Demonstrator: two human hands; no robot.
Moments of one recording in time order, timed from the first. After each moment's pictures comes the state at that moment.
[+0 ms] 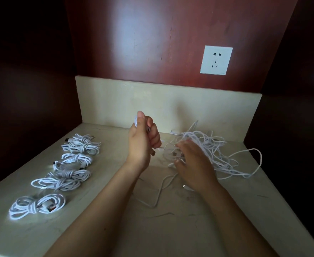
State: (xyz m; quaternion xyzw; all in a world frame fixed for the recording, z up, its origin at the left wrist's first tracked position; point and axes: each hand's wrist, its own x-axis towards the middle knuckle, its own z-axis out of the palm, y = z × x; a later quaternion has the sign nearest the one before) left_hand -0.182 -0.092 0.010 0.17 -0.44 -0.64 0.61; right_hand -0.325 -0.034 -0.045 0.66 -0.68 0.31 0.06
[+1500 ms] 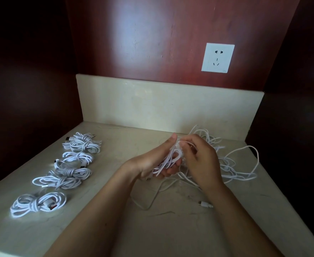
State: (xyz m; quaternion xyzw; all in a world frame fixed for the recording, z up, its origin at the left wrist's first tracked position) left_hand -0.181 -0.091 -0.014 0.23 -0.70 -0.66 0.13; right_hand -0.320 -0.023 -0.033 0.61 -0.60 0.53 0.03
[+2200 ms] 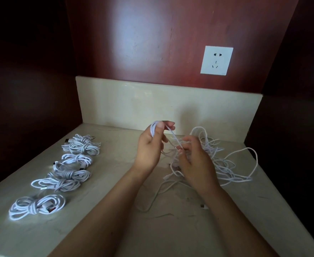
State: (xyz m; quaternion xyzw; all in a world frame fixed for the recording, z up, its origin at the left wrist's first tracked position) left_hand -0.191 -0.090 -0.013 0.25 -0.65 -0.42 0.58; right_hand -0.318 -0.026 -0.043 0.60 -0.66 0.45 0.00
